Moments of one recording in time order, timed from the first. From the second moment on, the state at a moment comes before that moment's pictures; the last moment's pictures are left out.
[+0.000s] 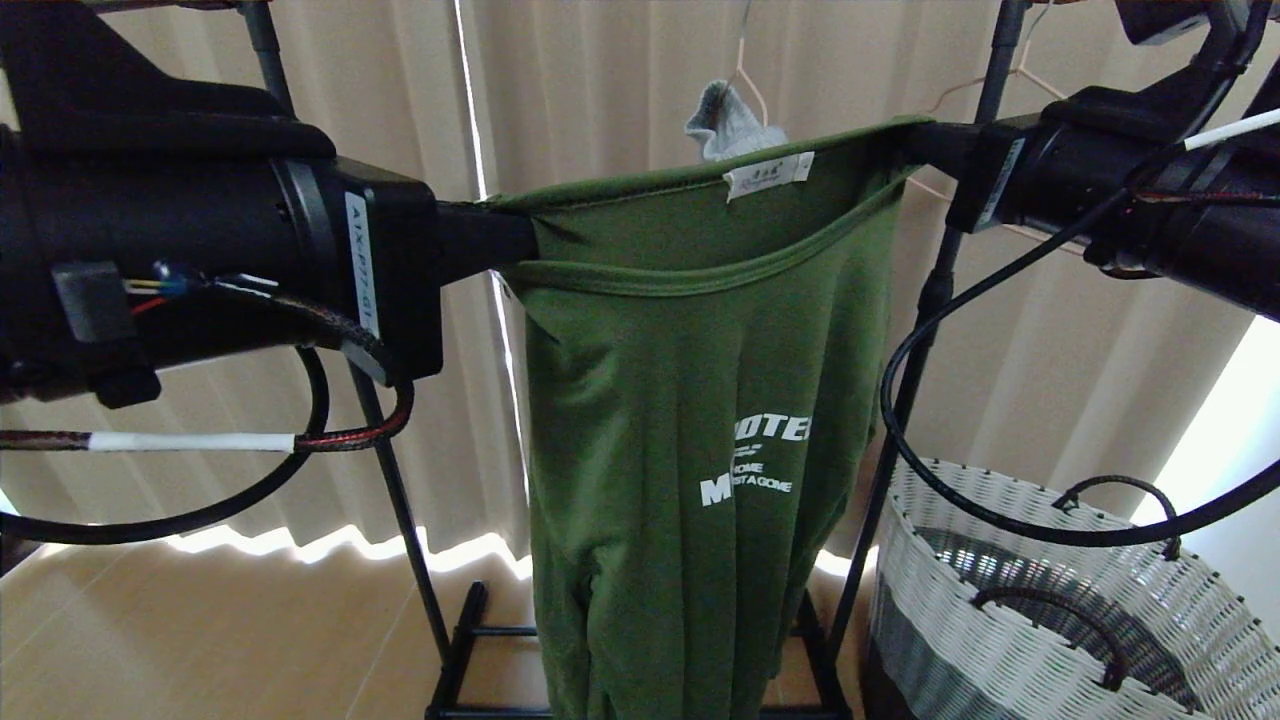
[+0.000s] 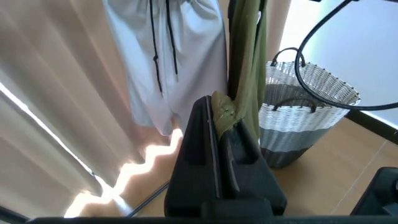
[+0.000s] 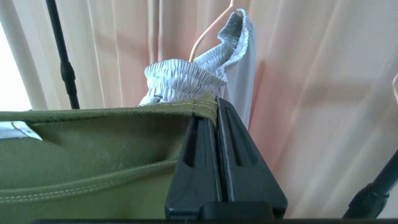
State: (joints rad) left arm -0.81 1.35 -1.26 0.07 0.11 0.06; right arm 0.42 1.57 -1.21 -0.47 0.09 0.01
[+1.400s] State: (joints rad) left arm -0.62 1.55 -1.42 -0.08 0.15 0.08; right arm 0.42 1.30 -1.05 -0.29 0.09 0.00
